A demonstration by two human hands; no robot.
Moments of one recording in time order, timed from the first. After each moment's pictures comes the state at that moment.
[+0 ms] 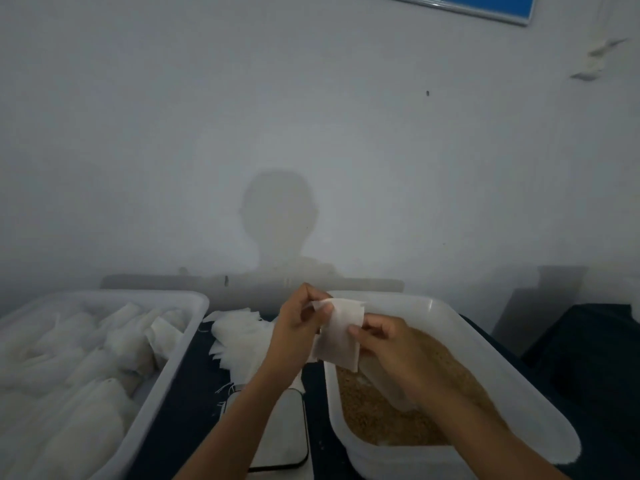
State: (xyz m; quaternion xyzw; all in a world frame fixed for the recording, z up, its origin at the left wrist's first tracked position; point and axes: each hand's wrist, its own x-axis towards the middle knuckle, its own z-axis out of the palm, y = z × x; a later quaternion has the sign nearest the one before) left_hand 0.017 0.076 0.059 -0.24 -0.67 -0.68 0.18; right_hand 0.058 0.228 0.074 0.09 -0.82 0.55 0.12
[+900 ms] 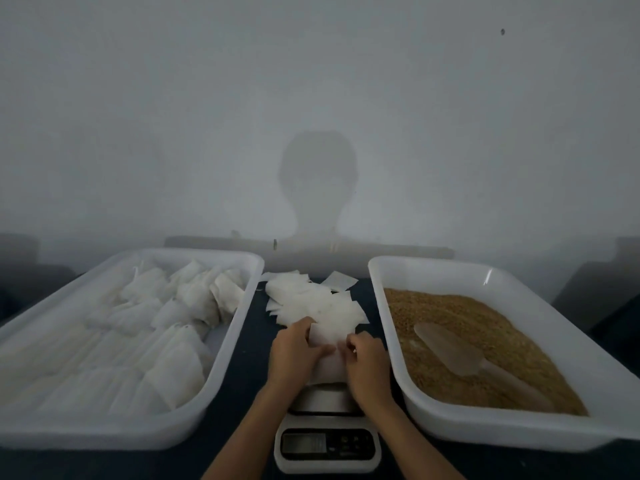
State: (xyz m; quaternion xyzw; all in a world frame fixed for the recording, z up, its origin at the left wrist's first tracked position) left_hand 0.013 -0.003 -0.047 -0.03 -0.90 -0.40 0.17; right_hand 0.027 0.125 -0.054 0.06 -0.91 0.34 0.21
